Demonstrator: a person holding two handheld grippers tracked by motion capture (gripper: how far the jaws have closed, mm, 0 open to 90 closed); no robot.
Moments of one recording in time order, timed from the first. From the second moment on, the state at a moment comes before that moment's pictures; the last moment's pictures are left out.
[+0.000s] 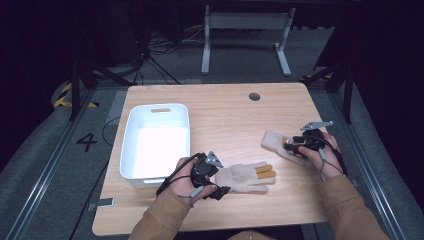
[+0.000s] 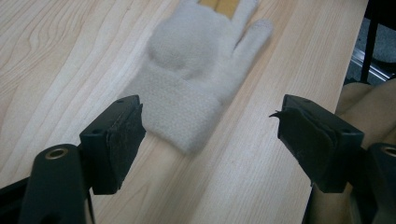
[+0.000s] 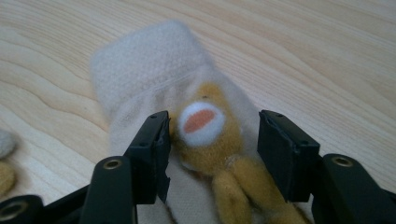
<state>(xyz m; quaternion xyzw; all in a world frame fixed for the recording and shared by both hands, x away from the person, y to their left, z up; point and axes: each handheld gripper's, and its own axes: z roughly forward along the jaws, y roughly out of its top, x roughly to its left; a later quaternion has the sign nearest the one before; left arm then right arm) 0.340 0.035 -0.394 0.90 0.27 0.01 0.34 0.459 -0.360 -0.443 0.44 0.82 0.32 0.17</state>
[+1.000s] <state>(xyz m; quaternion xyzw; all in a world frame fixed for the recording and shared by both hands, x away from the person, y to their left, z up) 0.341 0.035 -0.394 0.90 0.27 0.01 0.34 0.450 -0.358 -0.423 0.41 0.84 0.32 0.17</state>
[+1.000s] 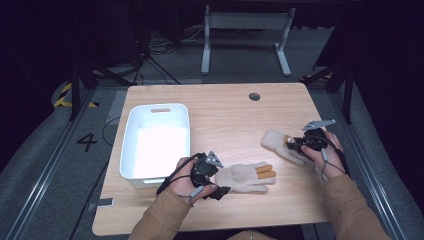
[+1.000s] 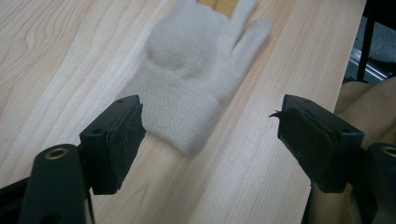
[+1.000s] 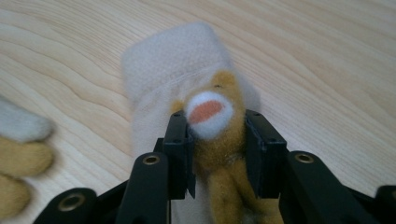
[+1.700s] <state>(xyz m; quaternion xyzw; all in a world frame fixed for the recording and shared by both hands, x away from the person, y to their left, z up) 0.341 0.034 -0.396 0.90 0.27 0.00 0.34 0.427 -0.347 -0.376 0.35 0.85 0.35 0.17</state>
